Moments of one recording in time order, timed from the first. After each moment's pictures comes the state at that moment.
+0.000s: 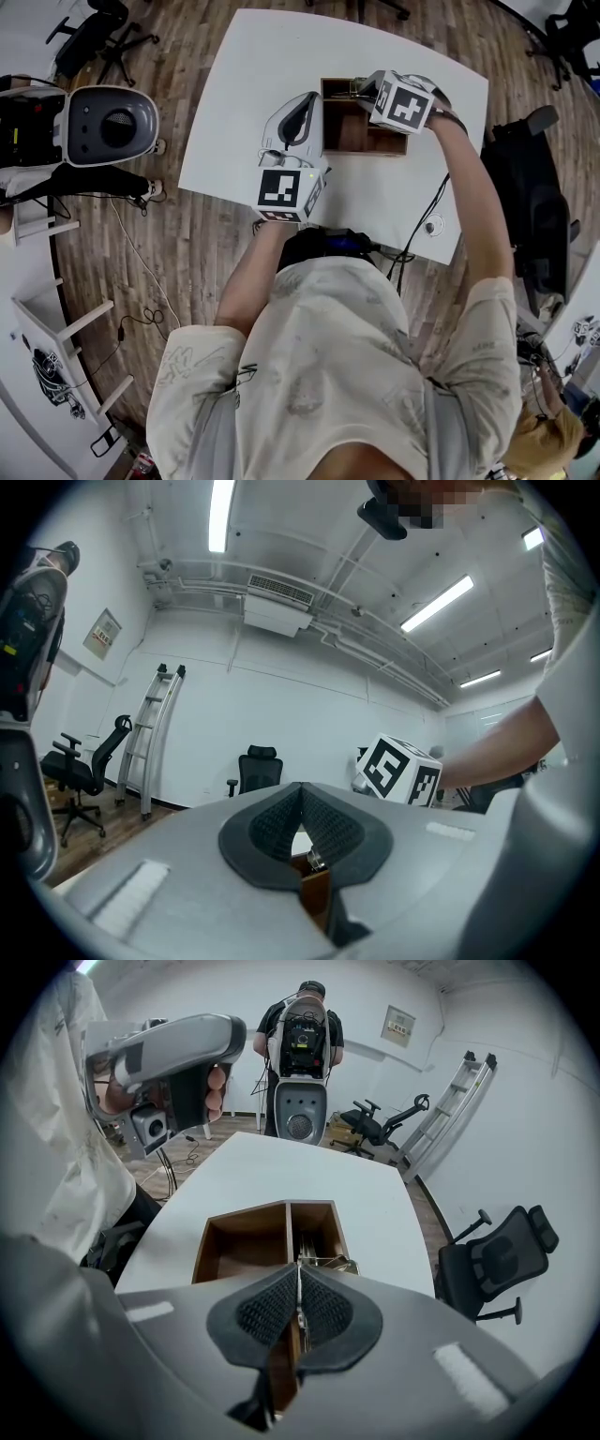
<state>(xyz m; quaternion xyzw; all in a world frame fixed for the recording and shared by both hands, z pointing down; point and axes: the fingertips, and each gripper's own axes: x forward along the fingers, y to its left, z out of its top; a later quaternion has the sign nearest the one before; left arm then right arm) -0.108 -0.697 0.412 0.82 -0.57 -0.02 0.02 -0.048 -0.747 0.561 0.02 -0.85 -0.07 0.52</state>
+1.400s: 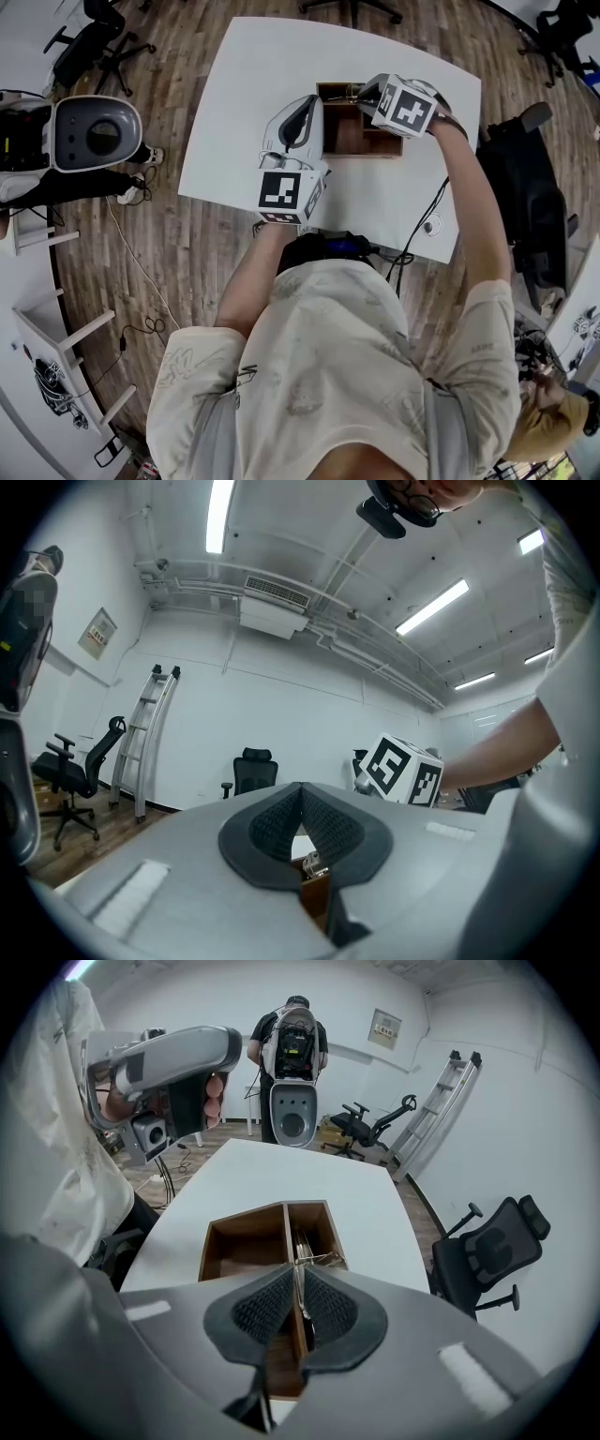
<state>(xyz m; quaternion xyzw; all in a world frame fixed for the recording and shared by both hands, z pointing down) -0.113 -0.687 0.391 0.83 -0.56 -0.03 0.02 -0.048 -0.737 0.537 0.05 -0.86 -0.05 0.51</state>
